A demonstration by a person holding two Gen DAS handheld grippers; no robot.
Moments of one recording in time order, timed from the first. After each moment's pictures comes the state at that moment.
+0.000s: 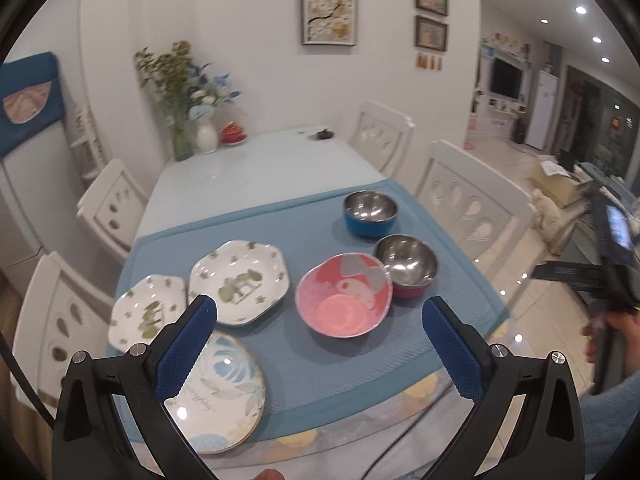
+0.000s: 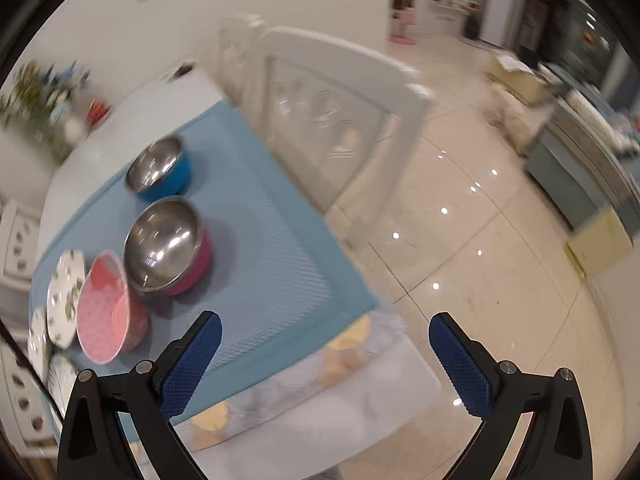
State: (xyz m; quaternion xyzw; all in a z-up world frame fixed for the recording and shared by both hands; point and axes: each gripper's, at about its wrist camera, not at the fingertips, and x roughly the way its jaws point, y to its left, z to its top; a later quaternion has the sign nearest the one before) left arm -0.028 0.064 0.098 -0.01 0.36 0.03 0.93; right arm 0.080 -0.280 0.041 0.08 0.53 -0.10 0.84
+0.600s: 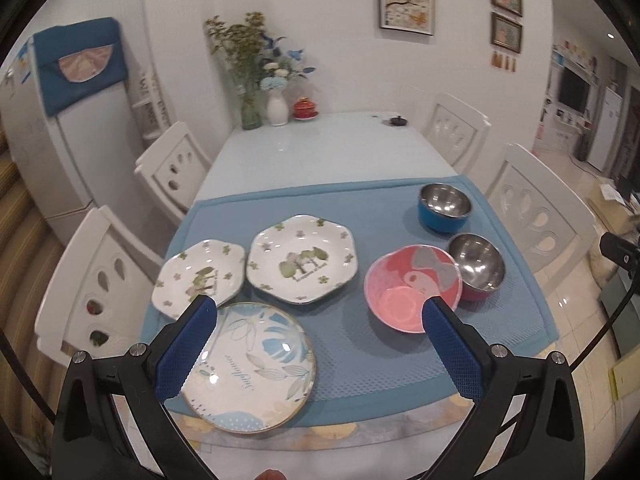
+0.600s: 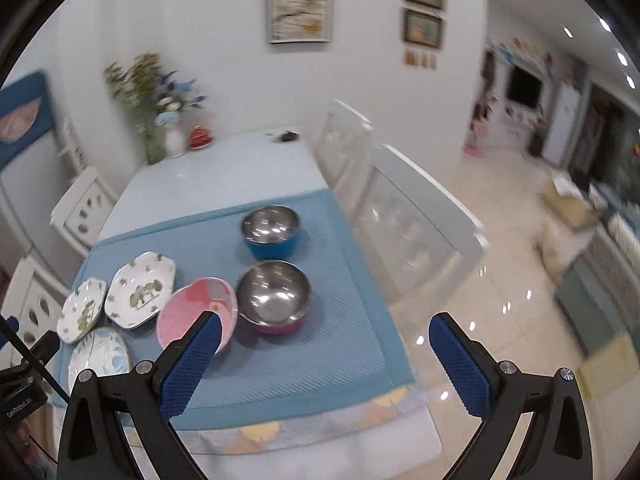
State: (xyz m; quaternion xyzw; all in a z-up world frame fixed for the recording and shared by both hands) left arm -0.022 0.103 0.088 -0.04 0.39 0.16 0.91; right arm 0.041 -0.172 0.144 -0.05 0.40 0.04 0.92
